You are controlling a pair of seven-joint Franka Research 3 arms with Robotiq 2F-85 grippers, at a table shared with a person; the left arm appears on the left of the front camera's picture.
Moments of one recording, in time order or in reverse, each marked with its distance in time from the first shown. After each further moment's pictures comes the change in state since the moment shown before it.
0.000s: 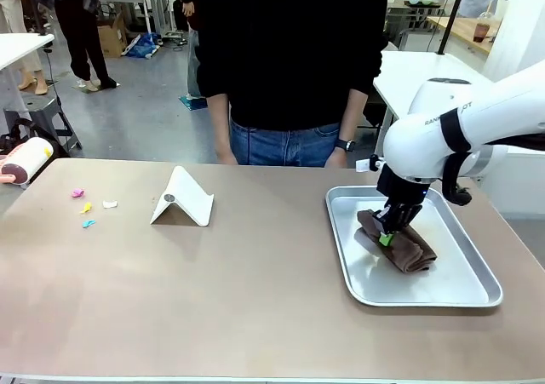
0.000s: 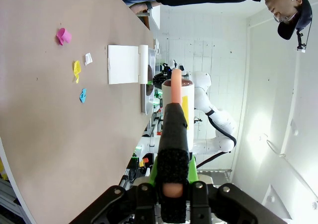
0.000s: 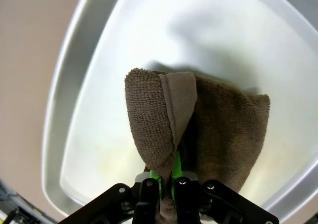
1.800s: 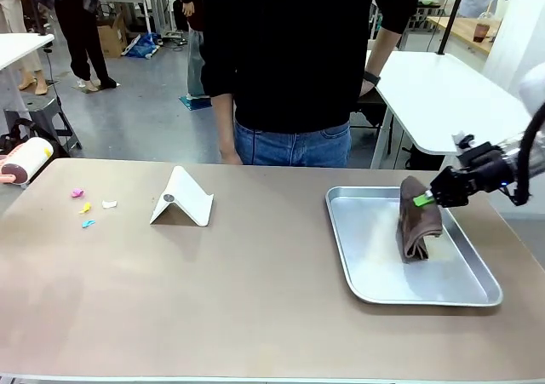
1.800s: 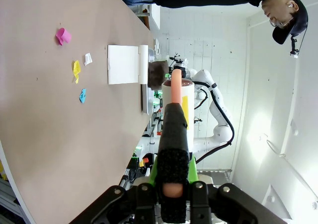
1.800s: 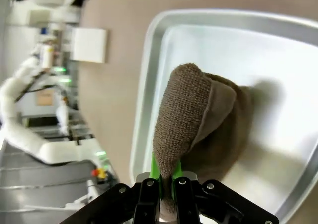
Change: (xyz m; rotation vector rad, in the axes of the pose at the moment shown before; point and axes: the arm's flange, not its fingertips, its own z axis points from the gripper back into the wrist) left arm 0.000 0.000 0.000 0.000 0.000 0.000; right arm -0.078 -0.179 0.031 0.863 -0.404 -0.228
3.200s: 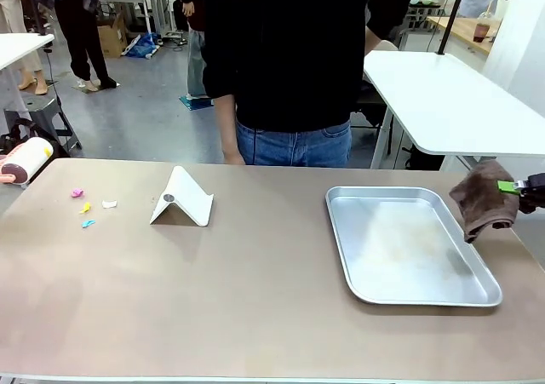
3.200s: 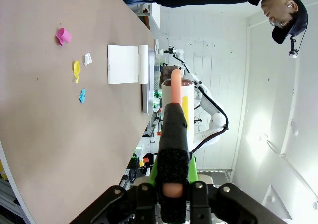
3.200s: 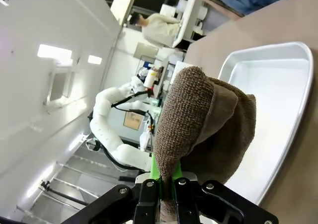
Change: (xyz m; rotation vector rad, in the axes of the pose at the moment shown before) left arm 0.000 0.000 0.000 0.000 0.000 0.000; right arm -0.068 -0.090 0.106 0.485 -0.261 0.072
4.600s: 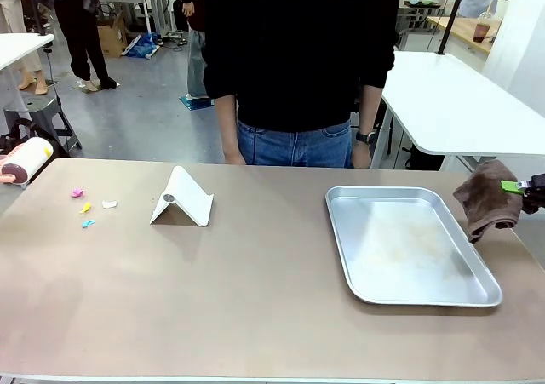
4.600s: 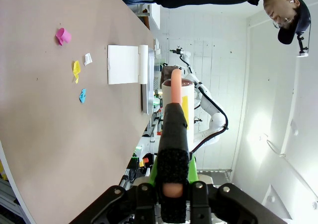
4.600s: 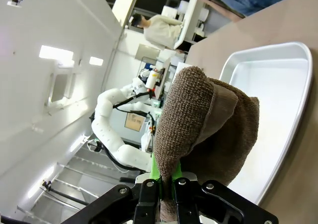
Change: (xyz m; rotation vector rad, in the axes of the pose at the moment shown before) left arm 0.000 0.000 0.000 0.000 0.000 0.000; right arm -0.002 0.001 0.004 0.005 -0.007 0.000
